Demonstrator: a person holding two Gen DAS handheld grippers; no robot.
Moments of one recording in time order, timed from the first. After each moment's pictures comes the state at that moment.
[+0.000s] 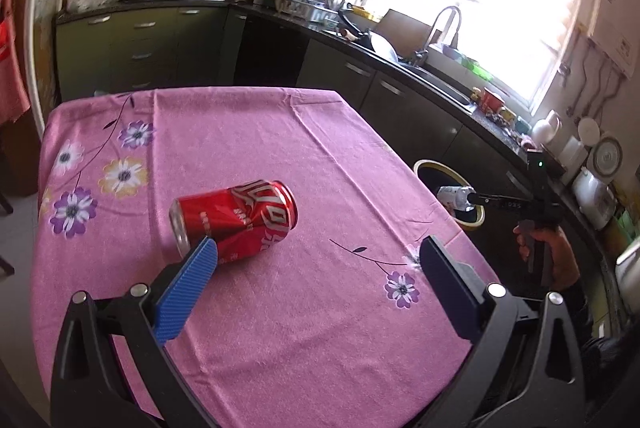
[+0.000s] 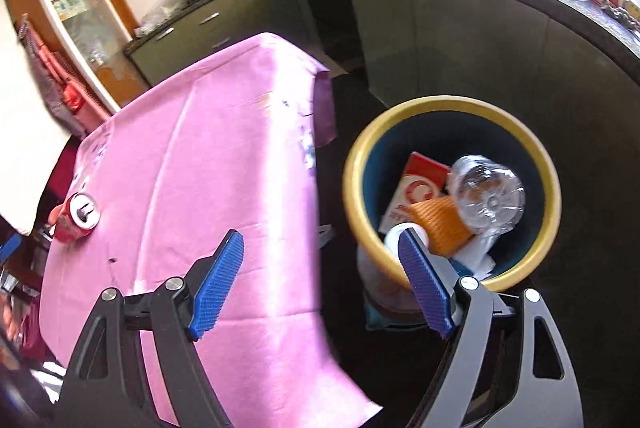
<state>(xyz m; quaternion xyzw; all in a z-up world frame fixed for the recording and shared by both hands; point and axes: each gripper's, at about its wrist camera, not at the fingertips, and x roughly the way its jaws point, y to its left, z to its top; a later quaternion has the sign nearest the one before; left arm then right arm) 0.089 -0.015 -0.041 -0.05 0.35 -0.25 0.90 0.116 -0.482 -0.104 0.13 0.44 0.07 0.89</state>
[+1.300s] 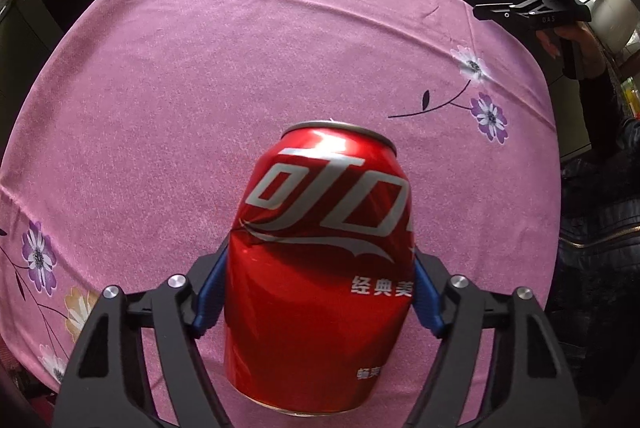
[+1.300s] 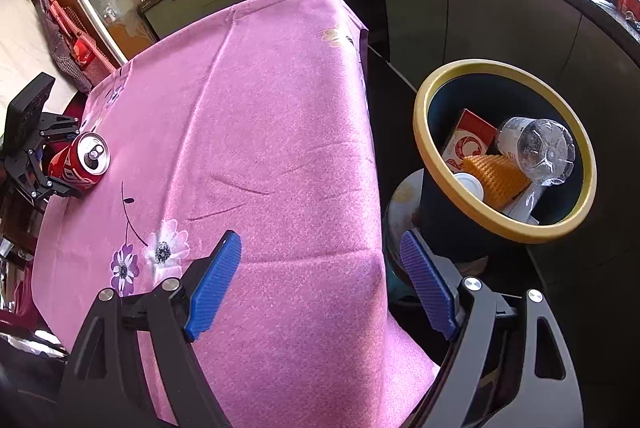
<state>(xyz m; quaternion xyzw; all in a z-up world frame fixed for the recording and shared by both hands) 0.231 -0.049 -0.129 0.29 0.53 -0.46 0.66 0.109 -0.416 -0.138 0.10 0.49 0.09 0.86</state>
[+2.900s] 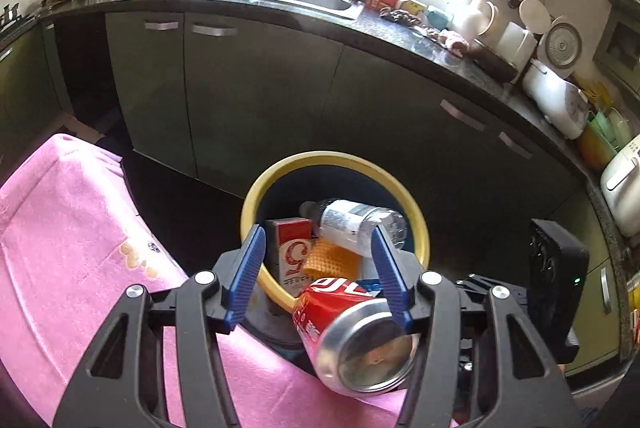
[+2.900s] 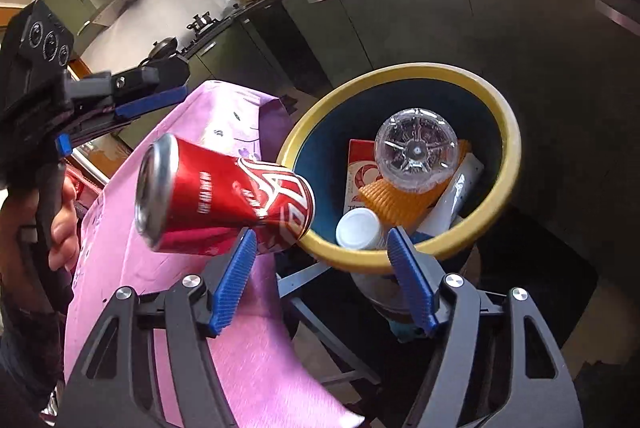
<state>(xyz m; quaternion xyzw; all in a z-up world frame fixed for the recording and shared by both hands) 0.269 -0.412 -0.083 0.08 0.41 -0.44 0.79 0.103 -0.561 -0.167 0.26 0.38 0.01 0.89</state>
